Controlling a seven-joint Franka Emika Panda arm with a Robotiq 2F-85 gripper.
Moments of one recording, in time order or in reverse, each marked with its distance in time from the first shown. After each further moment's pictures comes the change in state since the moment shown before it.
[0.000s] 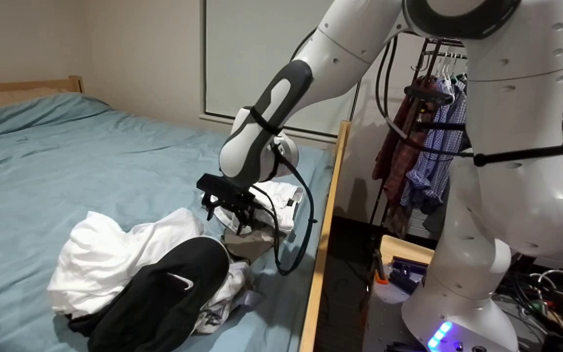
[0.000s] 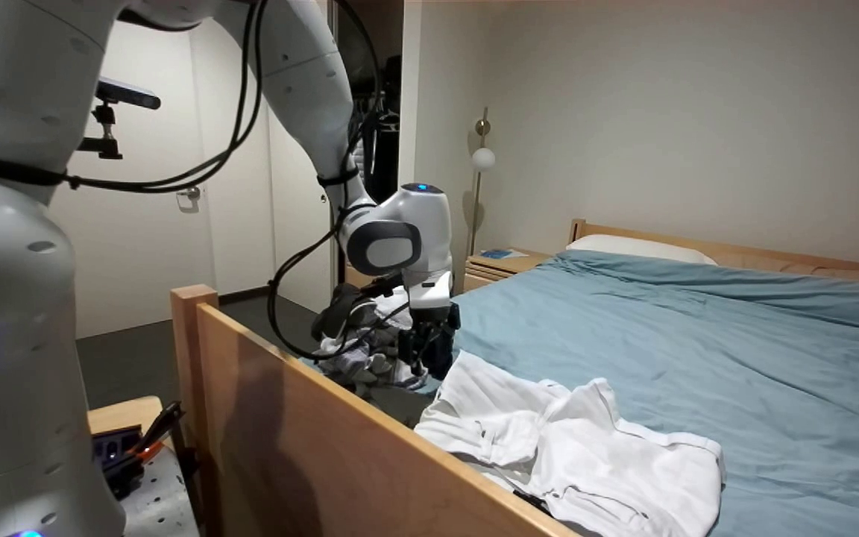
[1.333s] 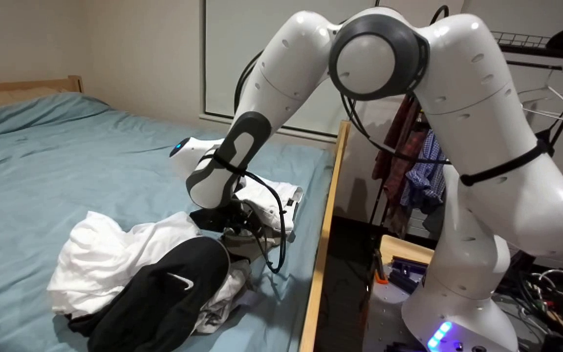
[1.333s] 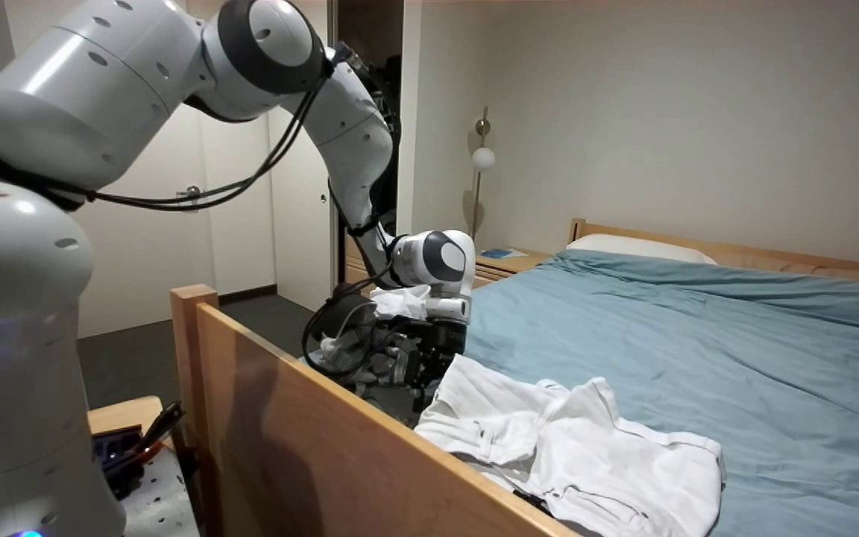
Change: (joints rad) arm 0.113 0.376 -0.148 0.482 -0.598 -0.783 0.743
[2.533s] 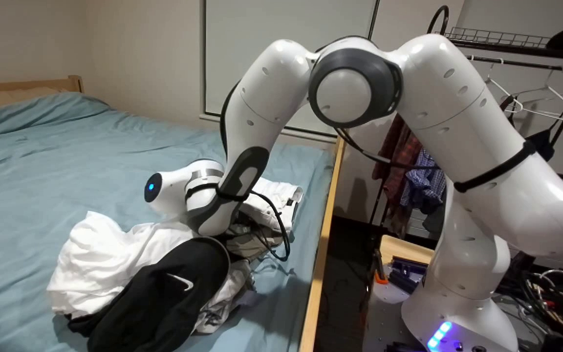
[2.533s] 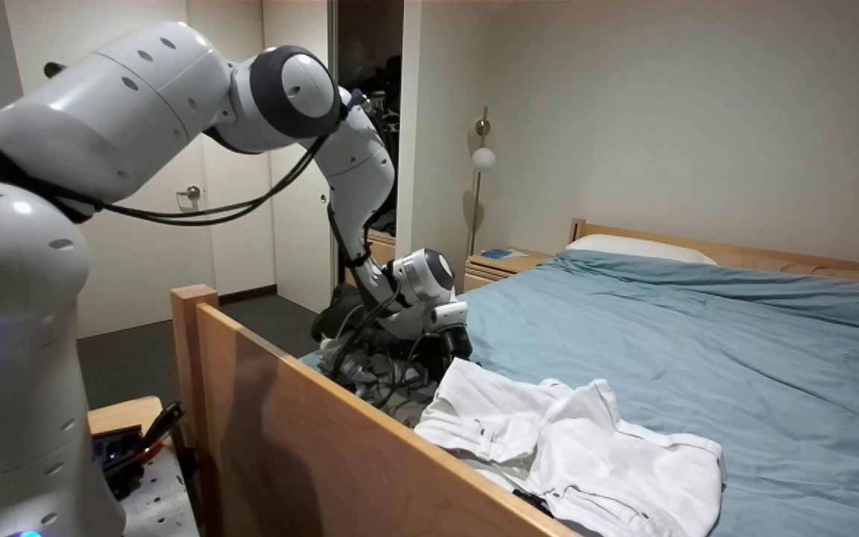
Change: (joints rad) arm -0.024 0.146 0.100 0.155 -0.500 -0.022 0.045
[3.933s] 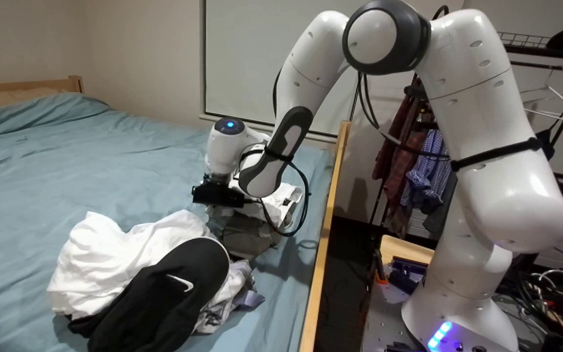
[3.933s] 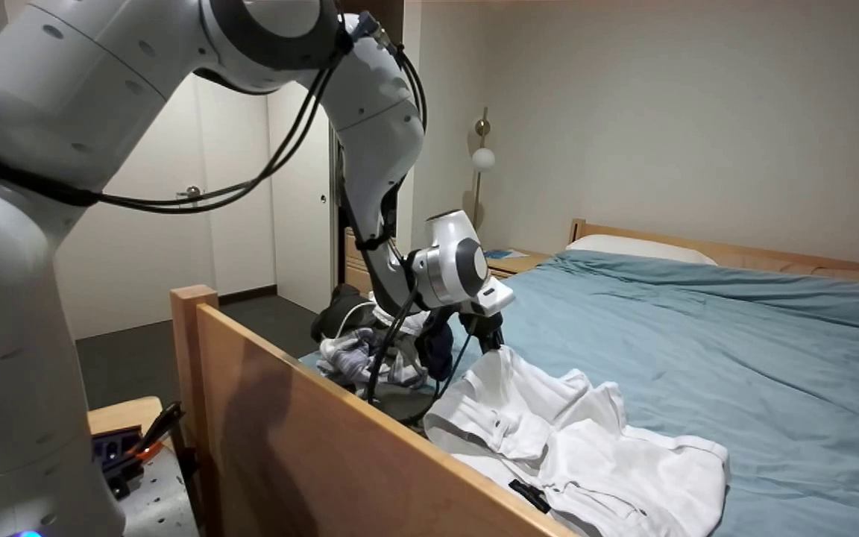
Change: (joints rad) arm -0.352 -0.249 0.112 -0.296 -0.055 0.916 -0.333
